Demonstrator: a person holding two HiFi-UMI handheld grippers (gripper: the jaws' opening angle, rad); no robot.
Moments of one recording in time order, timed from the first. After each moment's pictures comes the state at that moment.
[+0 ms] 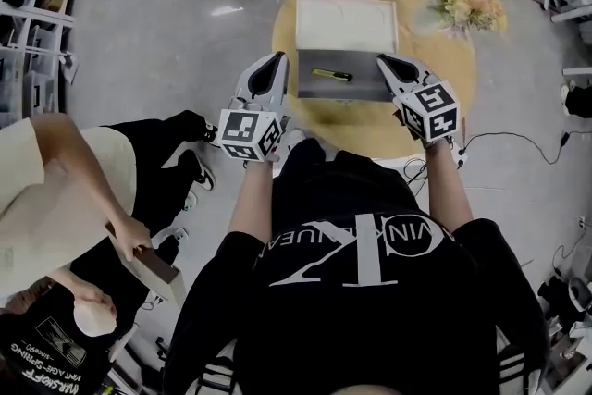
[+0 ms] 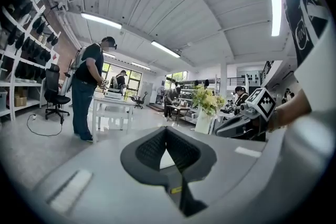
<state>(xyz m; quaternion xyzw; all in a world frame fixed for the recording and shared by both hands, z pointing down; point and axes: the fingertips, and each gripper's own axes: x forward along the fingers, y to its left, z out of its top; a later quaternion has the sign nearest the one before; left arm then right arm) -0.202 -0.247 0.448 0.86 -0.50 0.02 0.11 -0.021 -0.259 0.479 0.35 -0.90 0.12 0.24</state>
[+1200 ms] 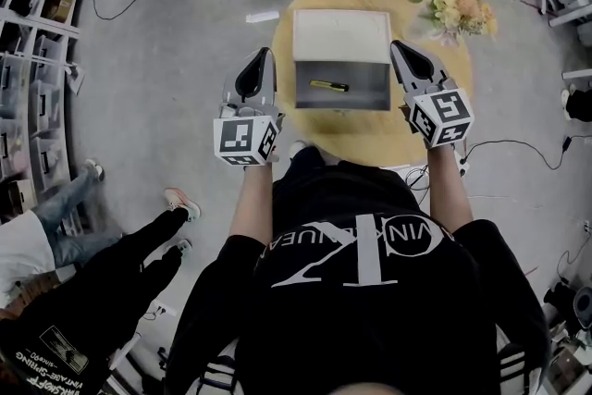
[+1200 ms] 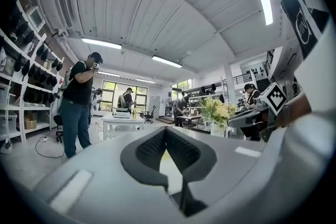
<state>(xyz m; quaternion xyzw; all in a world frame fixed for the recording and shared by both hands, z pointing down) -0.216 -0.259 0.390 0.83 -0.56 0.00 0.01 0.006 -0.285 0.400 0.43 -0.90 0.04 0.11</state>
